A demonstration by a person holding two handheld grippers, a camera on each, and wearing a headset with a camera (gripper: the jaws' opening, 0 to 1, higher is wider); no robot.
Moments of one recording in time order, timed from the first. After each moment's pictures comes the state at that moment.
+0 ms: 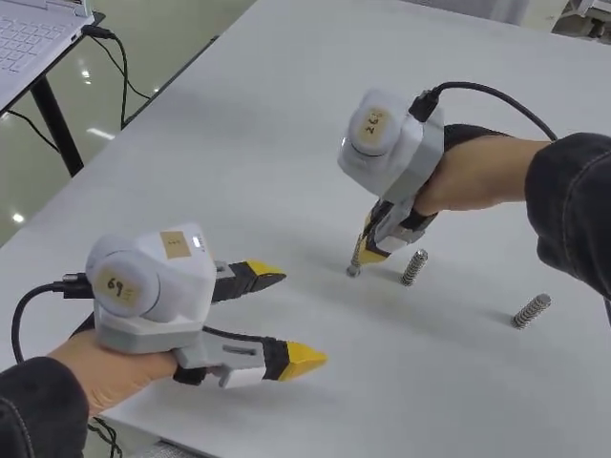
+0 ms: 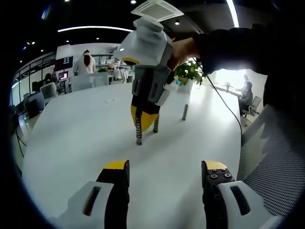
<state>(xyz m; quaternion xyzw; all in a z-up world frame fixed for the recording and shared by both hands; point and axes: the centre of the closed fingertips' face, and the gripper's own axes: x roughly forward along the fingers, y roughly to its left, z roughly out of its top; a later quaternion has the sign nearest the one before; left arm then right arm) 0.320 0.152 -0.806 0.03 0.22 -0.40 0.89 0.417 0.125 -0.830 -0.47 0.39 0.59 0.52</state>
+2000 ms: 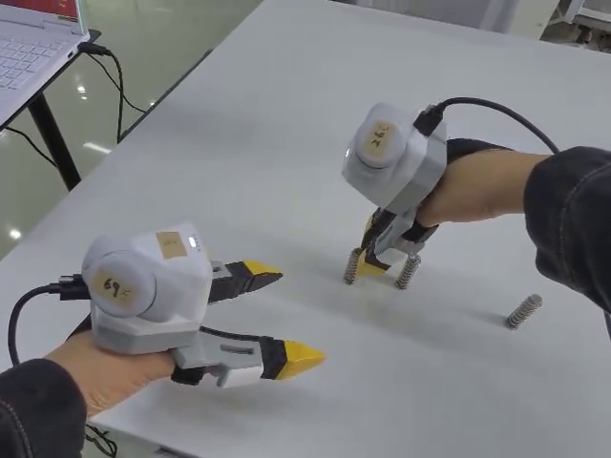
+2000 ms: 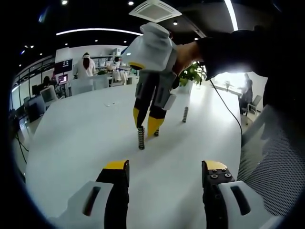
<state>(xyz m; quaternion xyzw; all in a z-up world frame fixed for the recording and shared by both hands) 0.322 0.153 -0.795 0.04 0.21 -0.40 0.89 0.411 0.118 -0.820 -0.46 0.38 0.59 0.55</state>
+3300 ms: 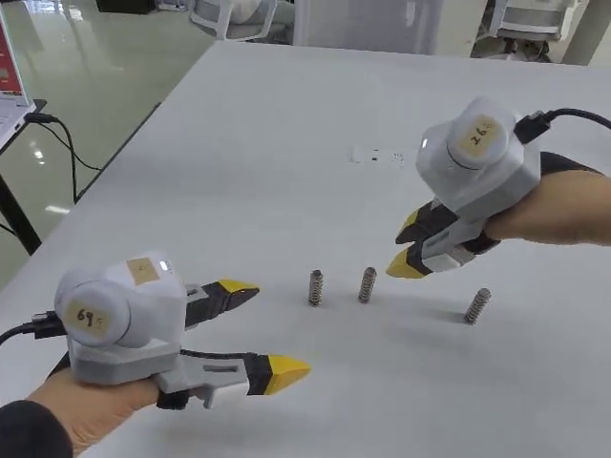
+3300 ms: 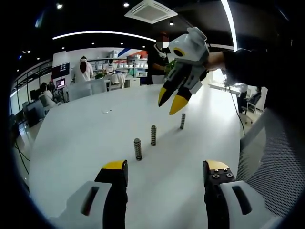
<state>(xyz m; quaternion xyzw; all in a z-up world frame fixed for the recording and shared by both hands) 0.326 0.137 -0.776 0.05 0.20 -0.40 0.89 0.413 0.035 -0.761 -0.36 0.32 0.54 0.69</state>
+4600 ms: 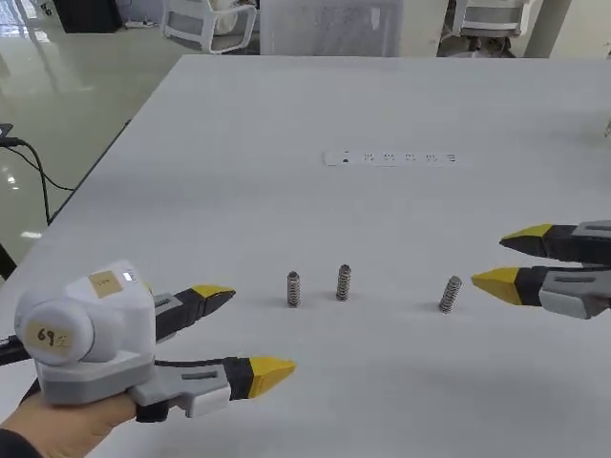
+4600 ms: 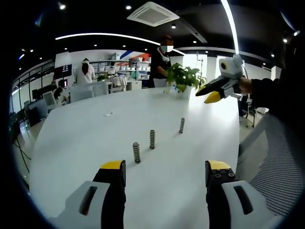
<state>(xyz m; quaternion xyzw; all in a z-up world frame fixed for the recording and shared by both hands) 0.322 0.133 -0.767 0.04 0.19 -0.40 0.90 0.374 -0.085 -0.730 -0.17 0.23 0.42 0.86</state>
